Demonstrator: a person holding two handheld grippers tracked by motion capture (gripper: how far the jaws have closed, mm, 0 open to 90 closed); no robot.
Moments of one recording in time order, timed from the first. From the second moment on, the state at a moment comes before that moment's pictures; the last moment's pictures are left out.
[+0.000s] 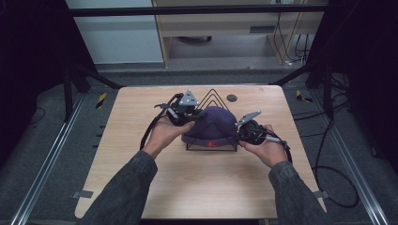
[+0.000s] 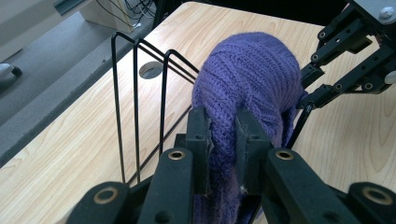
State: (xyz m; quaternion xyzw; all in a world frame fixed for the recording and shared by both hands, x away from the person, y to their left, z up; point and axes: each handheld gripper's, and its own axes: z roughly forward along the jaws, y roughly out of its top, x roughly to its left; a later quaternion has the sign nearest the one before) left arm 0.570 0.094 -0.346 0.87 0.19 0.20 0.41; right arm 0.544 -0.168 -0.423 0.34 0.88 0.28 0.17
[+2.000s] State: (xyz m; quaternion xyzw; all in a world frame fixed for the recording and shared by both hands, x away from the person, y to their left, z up) left arm 0.486 0.179 -0.344 0.86 0.28 0.20 0.38; right arm 0.462 -0.196 -0.381 0.36 0.83 0.37 0.22
